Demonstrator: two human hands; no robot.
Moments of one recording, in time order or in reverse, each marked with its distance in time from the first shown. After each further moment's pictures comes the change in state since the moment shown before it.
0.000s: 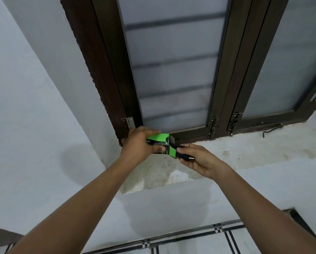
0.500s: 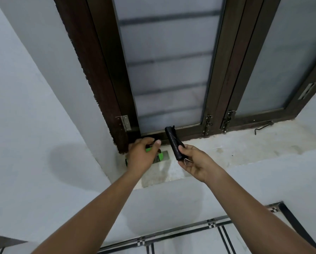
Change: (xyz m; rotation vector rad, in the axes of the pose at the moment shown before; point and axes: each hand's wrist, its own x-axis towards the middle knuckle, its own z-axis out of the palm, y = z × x) left_hand -0.016 -0.004 0.057 -0.360 0.052 -0.208; right_hand -0.008 0.016 0.006 0.119 0.207 0.024
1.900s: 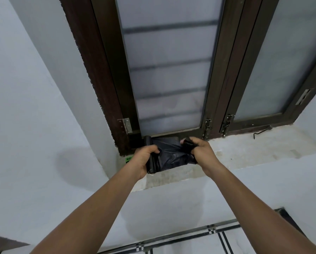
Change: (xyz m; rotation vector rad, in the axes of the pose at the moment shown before) left_hand -0.001 0.019 -0.004 -0.810 -0.228 -0.580; right_hand -0.012 -0.026 -0.001 -0.497 0.107 -0.357
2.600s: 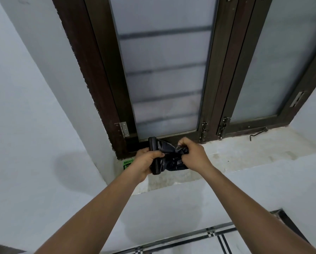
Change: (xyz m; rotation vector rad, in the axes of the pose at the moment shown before) left_hand 0.004 -0.002 0.010 0.092 -0.049 0.090; right_hand 0.001 -0.002 0.001 -0.611 -0.017 -0.317
